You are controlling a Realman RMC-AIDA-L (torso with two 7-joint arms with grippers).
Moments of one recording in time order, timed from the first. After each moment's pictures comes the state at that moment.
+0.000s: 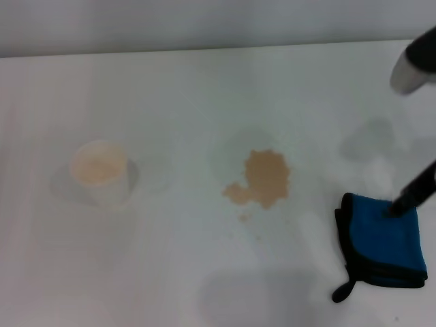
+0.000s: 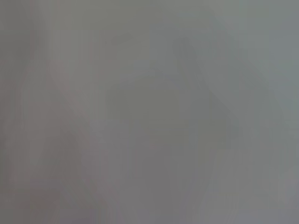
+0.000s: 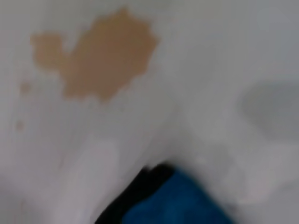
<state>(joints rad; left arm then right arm) -0.23 -2.07 0.81 0.19 -2.70 -1.26 2.73 0.44 2.01 -1.32 -1.45 0.39 1.75 -0.50</state>
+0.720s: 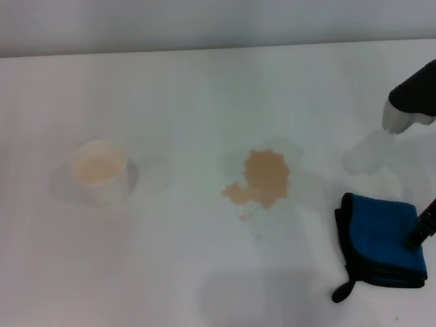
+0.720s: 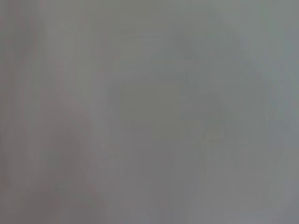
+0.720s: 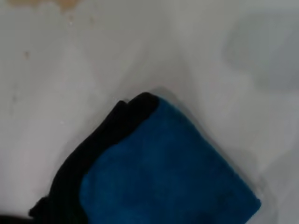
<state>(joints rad) -0.23 -2.07 0.81 0.19 -2.70 -1.25 2.73 0.48 2.01 -1.39 -1.24 0.29 1.71 -0.49</state>
